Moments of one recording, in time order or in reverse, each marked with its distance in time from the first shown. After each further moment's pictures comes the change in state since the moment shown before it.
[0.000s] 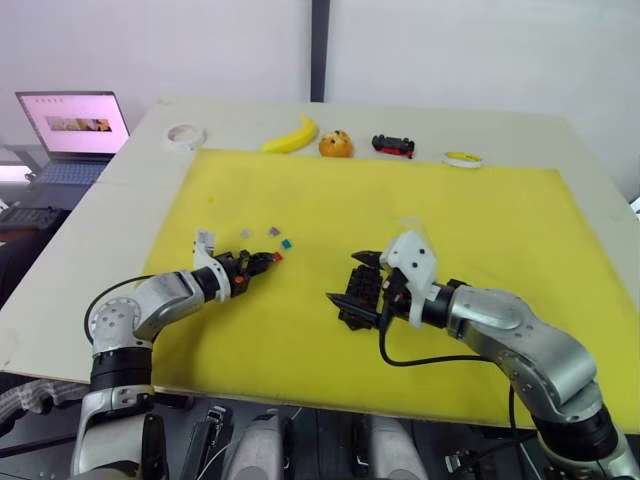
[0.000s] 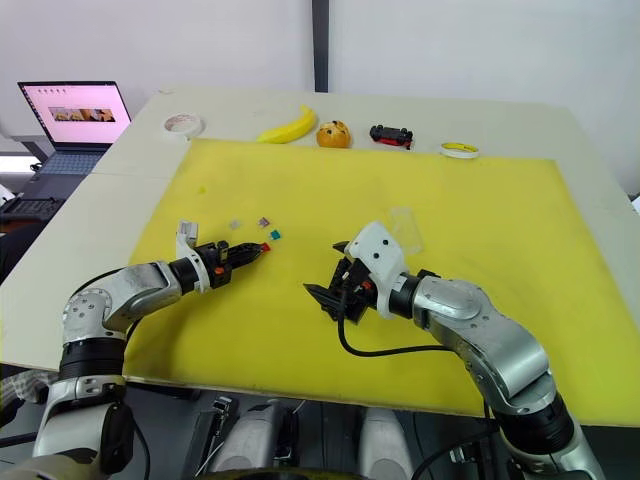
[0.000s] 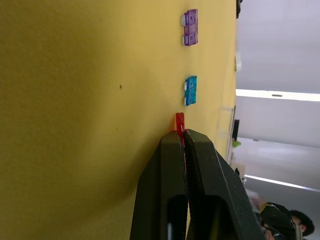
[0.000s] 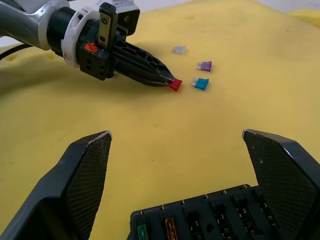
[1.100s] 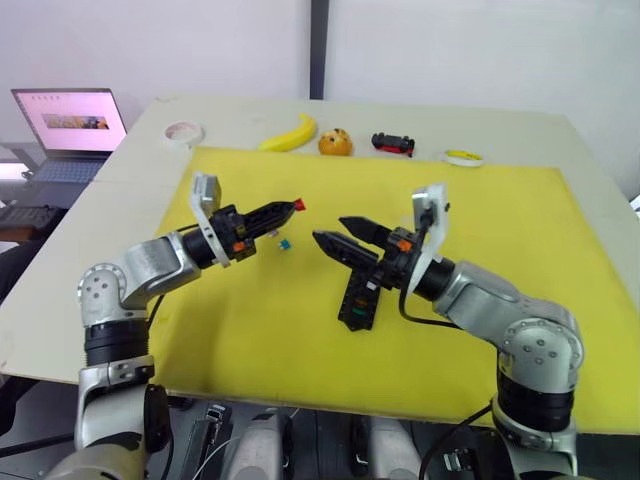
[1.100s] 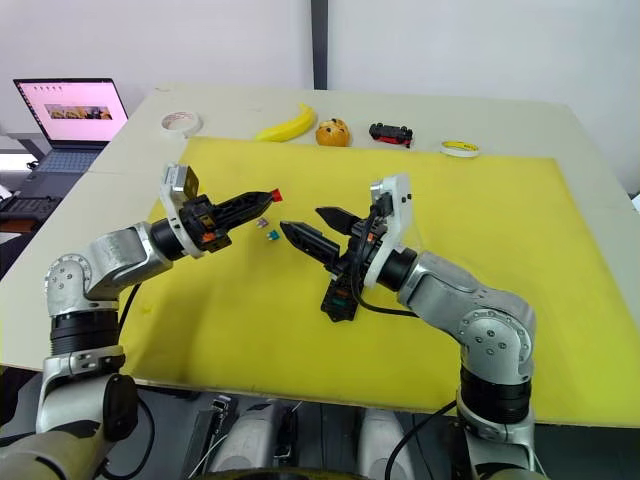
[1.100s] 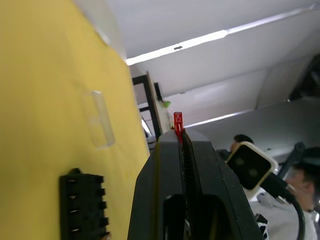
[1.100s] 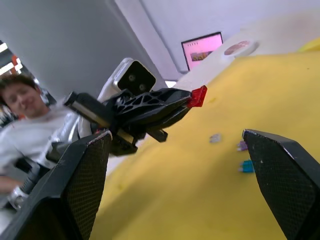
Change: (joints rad) left arm -0.158 0.000 0.026 -0.130 -0.129 0.120 -0.239; right arm -0.136 0.357 -0.312 0.117 0.688 0.216 -0.424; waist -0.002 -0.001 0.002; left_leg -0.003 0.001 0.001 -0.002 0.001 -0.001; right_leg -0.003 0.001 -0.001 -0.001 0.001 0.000
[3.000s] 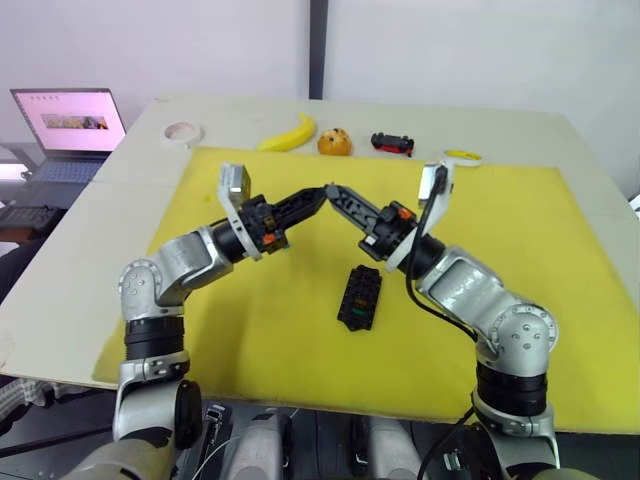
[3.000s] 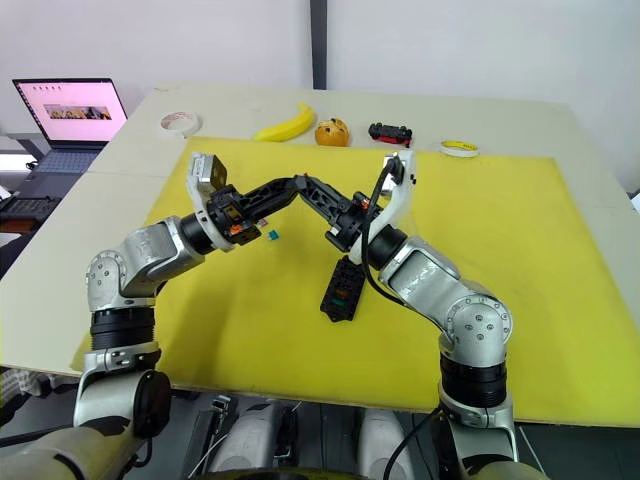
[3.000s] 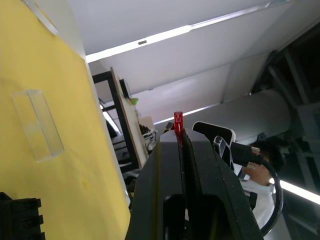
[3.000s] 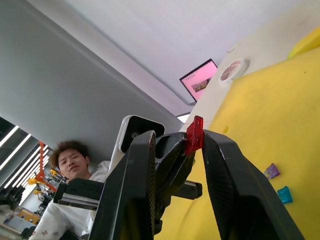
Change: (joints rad) left arm -0.027 -0.149 -0.026 -0.058 -0.003 -0.055 0.025; right arm -0.040 0.016 0.091 0.092 0.312 -0.263 -0.351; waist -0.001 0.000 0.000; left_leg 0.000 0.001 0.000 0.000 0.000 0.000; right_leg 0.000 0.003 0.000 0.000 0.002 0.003
